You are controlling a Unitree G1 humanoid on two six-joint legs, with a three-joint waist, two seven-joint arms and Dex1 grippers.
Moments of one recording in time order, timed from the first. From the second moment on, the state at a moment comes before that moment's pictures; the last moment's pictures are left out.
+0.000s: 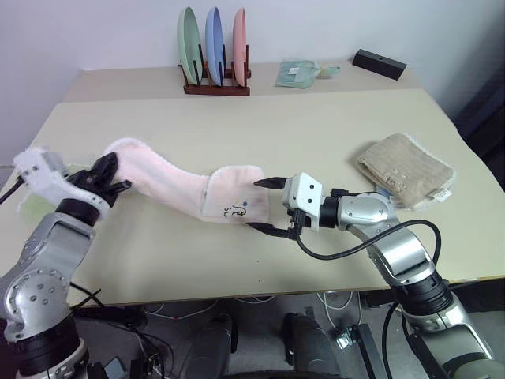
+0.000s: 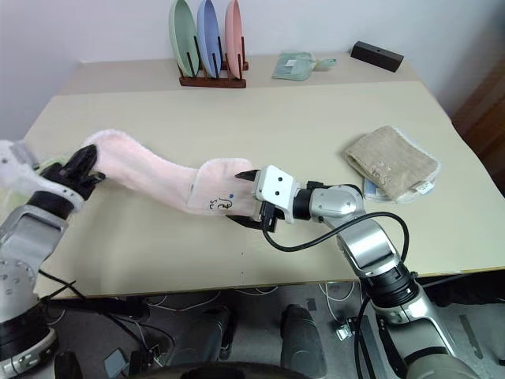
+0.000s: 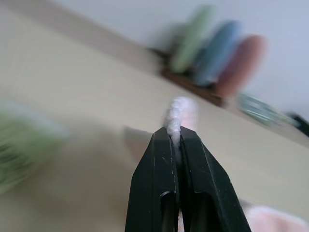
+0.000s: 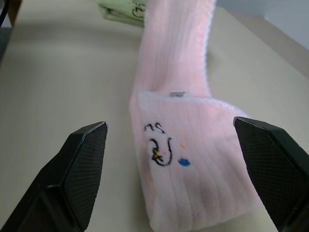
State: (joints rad) left arm -0.20 0.46 0.48 -0.49 -1.04 0.76 0.05; right arm -0.46 -0.51 0.28 -0.28 0.17 0.32 0.90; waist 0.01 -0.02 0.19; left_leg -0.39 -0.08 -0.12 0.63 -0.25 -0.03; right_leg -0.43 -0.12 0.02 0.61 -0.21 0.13
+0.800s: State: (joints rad) left arm -0.28 0.38 -0.11 -0.46 -0.74 0.82 -0.23; right arm -0.41 -0.53 0.28 -0.26 0.07 0.30 0.85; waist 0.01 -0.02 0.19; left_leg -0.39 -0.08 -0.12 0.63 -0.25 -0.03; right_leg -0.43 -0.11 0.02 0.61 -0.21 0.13
